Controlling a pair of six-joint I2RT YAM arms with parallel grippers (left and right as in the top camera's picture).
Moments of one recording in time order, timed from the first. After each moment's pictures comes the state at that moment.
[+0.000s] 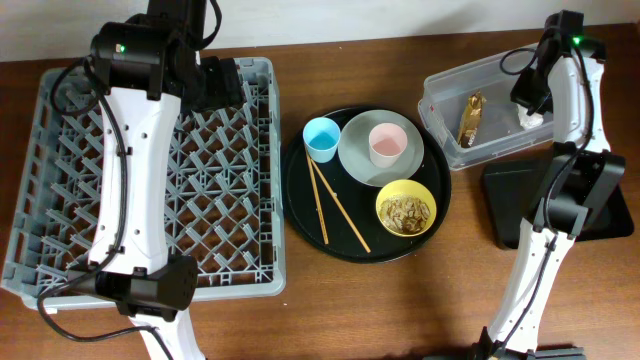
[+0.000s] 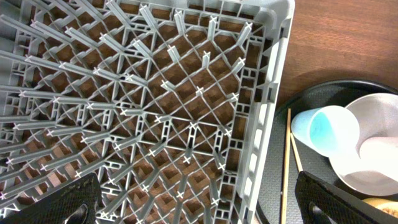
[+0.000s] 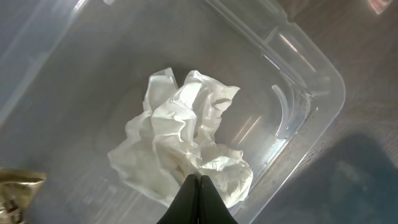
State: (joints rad) left arm -0.21 2.04 2.53 -1.63 -0.18 -0.36; right arm -0.33 2.54 2.40 -1.16 0.19 0.29
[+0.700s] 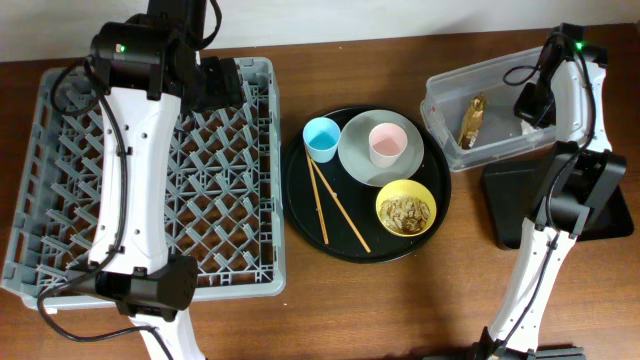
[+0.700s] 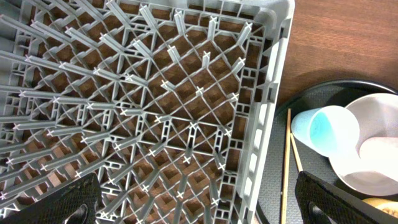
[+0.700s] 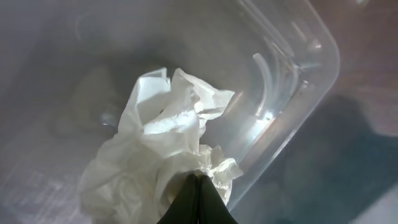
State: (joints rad) left arm -0.21 2.04 2.53 -1.63 -0.18 -0.36; right arm -0.35 2.57 2.40 -1.27 0.25 0.30
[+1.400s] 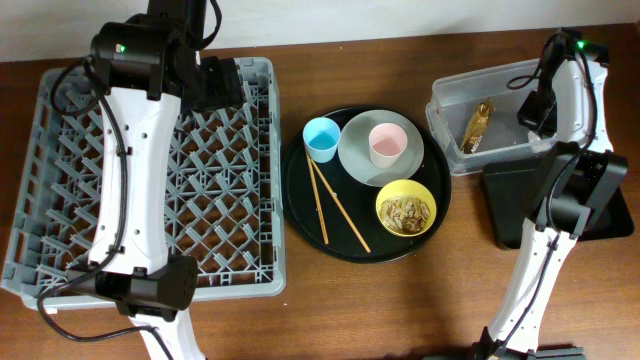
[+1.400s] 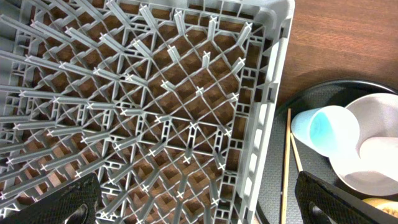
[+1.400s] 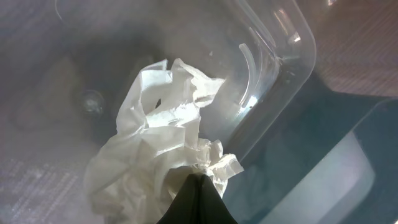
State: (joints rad) left arm -0.21 2.04 2.53 -1.63 -0.18 -0.36; right arm -0.35 2.56 2.40 -1.38 0.32 0.34
